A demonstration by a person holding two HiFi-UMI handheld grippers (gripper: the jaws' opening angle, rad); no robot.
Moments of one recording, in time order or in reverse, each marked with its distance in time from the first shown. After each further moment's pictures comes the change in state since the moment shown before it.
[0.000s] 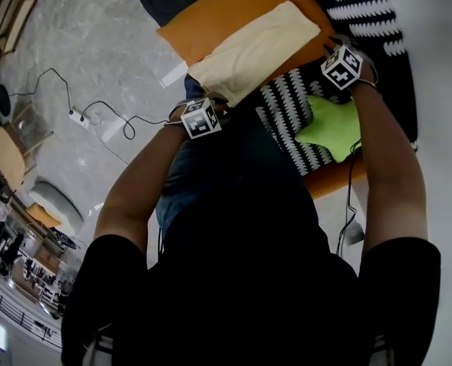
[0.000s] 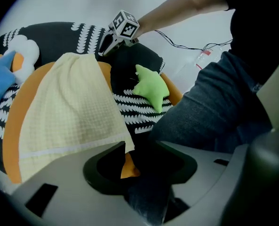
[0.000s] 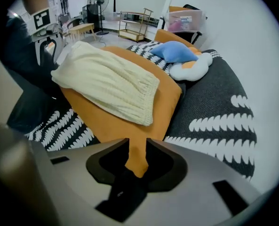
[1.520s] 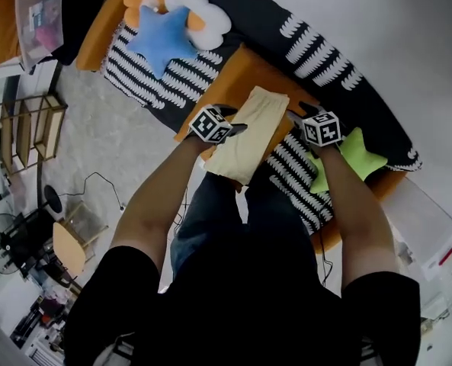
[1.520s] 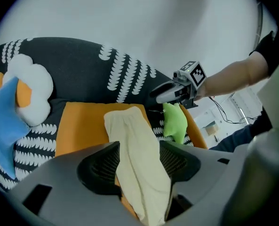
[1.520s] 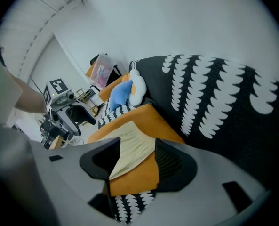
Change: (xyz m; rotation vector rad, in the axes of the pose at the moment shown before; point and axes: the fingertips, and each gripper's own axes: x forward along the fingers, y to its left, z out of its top) left arm -0.091 0.182 0.220 -0.080 -0.057 0.017; right arm -0.058 -0.022 0.020 1.140 -0.525 0.177
